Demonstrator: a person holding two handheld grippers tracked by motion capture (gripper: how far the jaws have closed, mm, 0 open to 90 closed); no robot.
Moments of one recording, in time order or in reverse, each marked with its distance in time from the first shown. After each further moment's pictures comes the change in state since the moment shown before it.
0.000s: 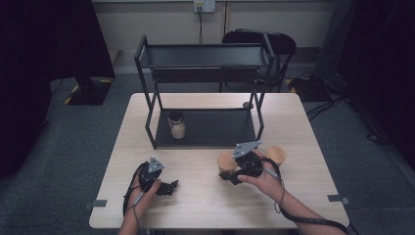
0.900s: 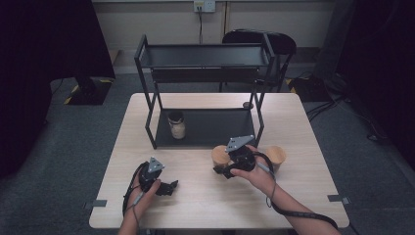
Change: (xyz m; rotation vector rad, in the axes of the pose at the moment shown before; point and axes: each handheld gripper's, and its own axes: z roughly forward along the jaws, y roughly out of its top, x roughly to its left) left arm 0.000 0.000 0.000 0.000 -0.003 0.003; right arm -0.006 0.020 0.014 0.003 -0.033 0.002
